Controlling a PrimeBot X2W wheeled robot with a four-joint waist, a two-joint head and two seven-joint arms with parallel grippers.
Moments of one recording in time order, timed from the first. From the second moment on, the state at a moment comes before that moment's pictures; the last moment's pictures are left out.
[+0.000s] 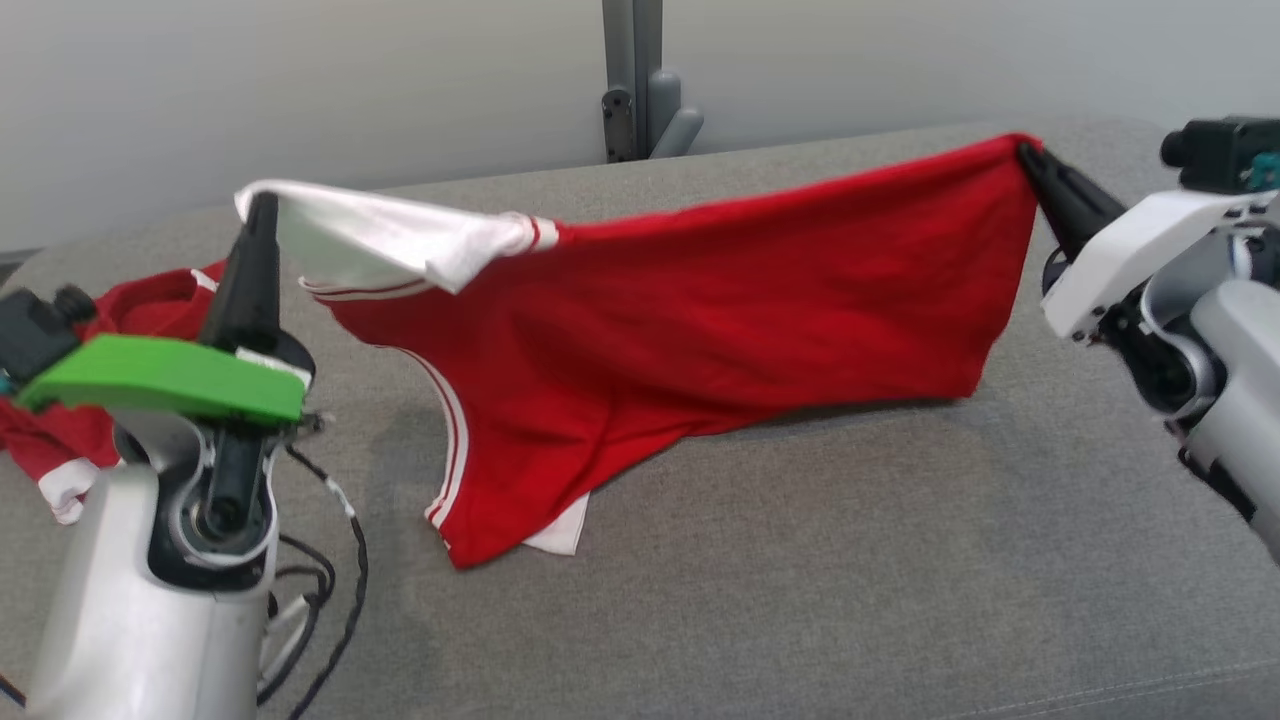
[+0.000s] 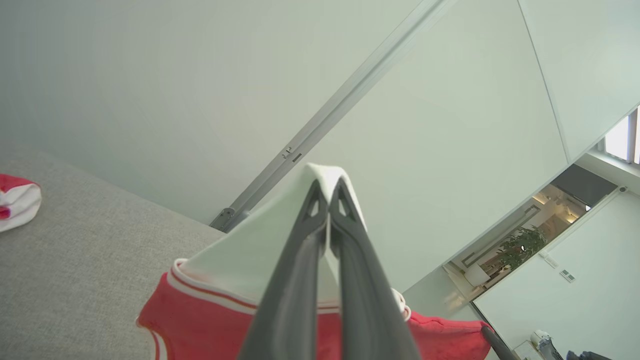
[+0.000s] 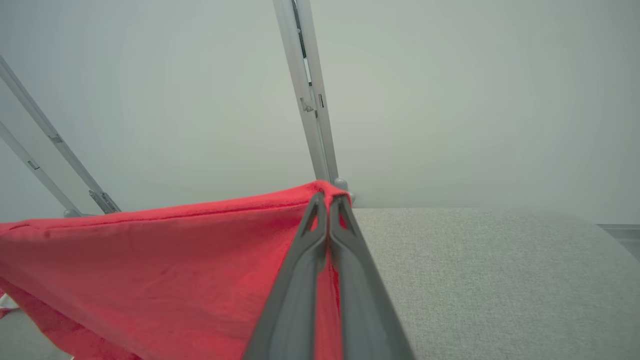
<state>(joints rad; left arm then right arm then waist) -0.39 0.20 -0.13 0.12 -1.10 -0.01 0.01 -0.85 -0.53 0.76 0.67 1.03 0.13 -0.15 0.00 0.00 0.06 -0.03</state>
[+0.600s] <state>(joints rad) -0.85 0.29 -0.15 0.00 -1.07 0.09 0.20 -1.08 -0.74 0.62 0.41 1.16 0.13 -0.03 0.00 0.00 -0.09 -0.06</state>
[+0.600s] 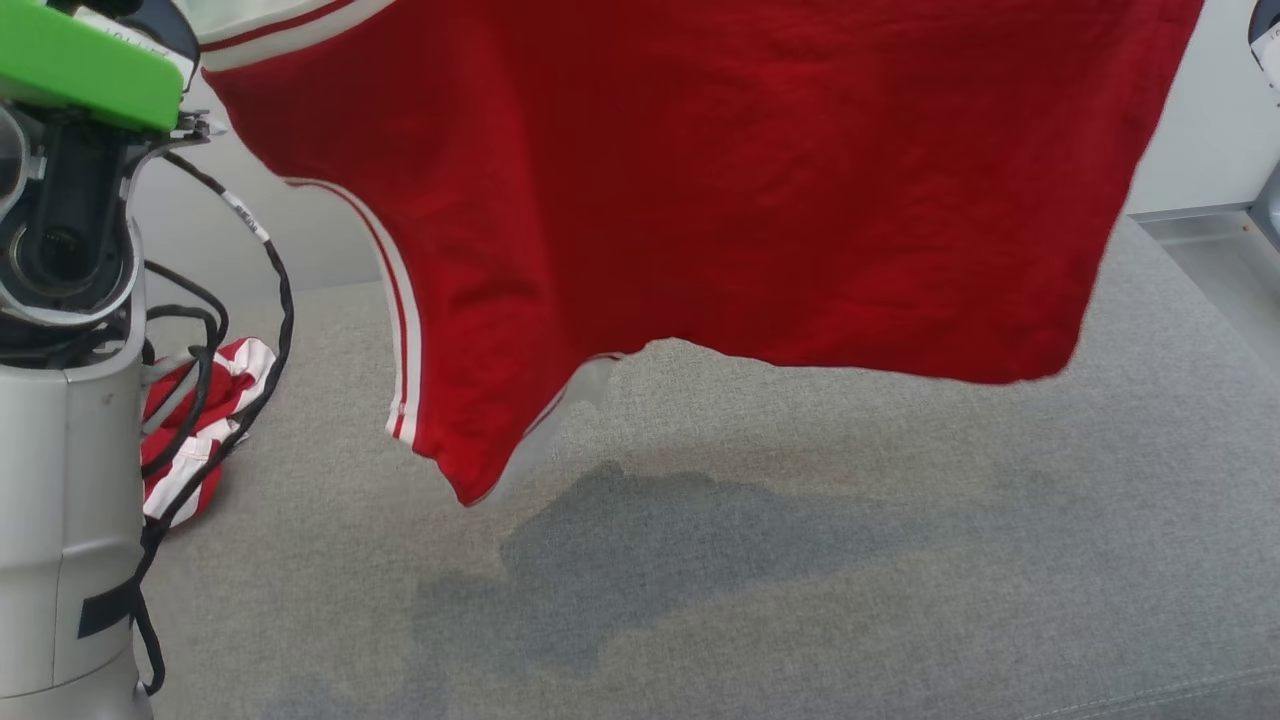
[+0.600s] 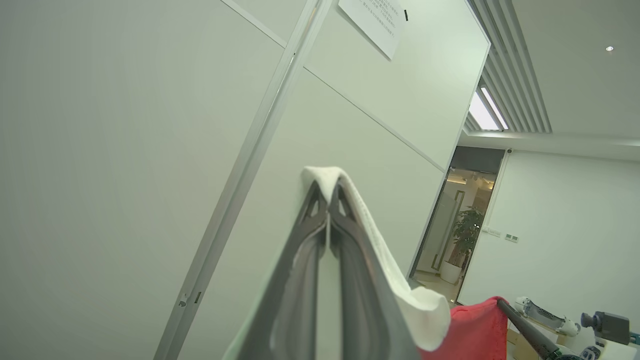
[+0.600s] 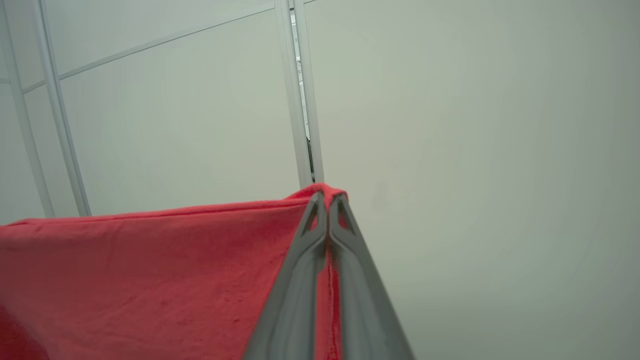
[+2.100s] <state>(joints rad) -1.47 0.30 -0.43 0.43 -1.02 -0.13 -0.26 -1.56 -0.33 0.17 0.78 0.22 0.13 -0.26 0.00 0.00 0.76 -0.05</state>
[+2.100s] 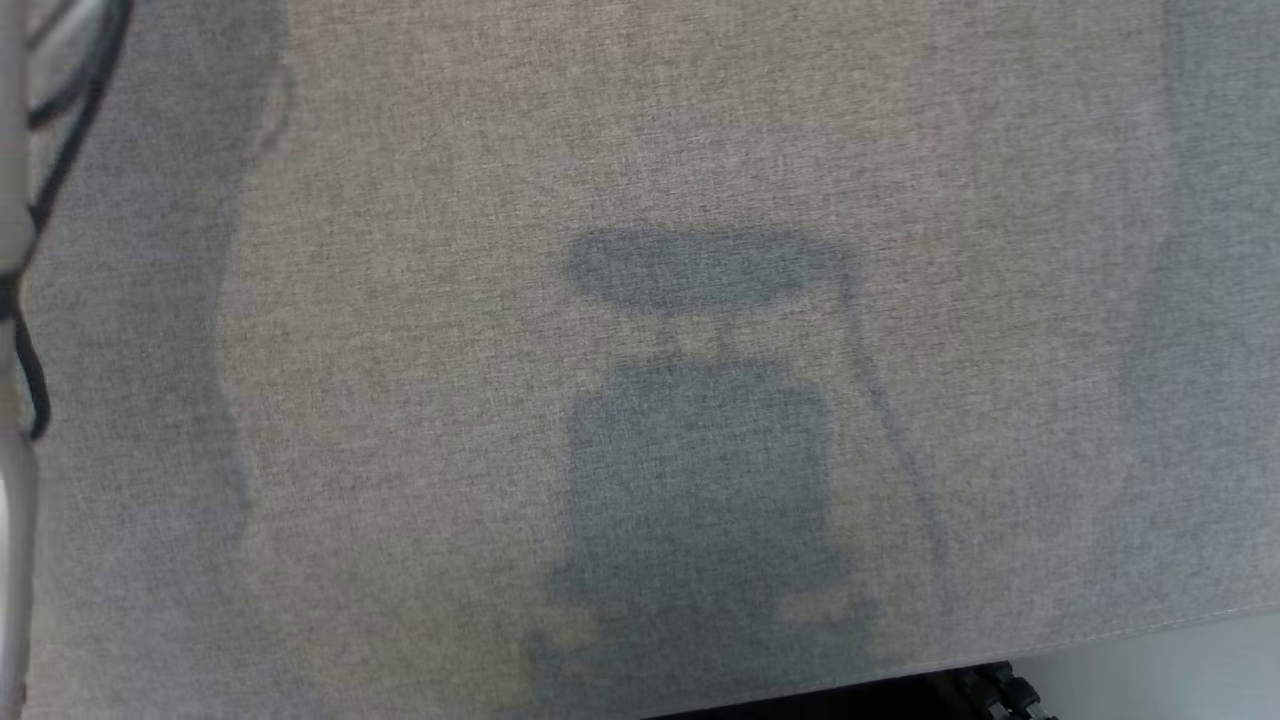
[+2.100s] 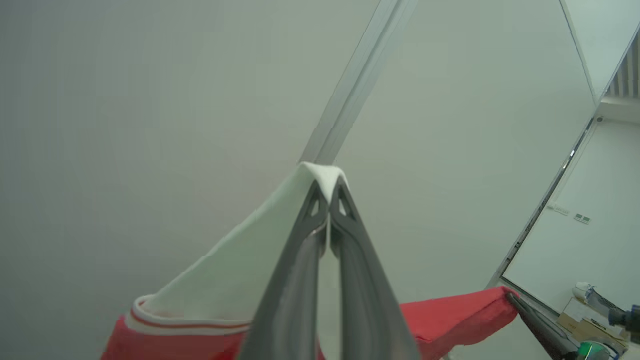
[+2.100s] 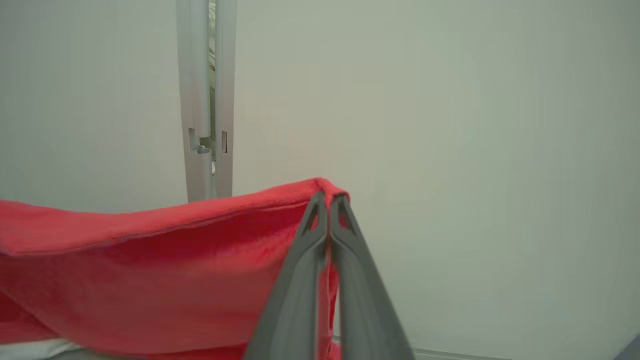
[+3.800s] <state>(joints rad) 0.10 0.32 -0.34 -0.08 -1.17 -0.13 -0.26 -0.15 -0.42 -0.08 0.41 0.36 0.13 -0.26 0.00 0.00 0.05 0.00</state>
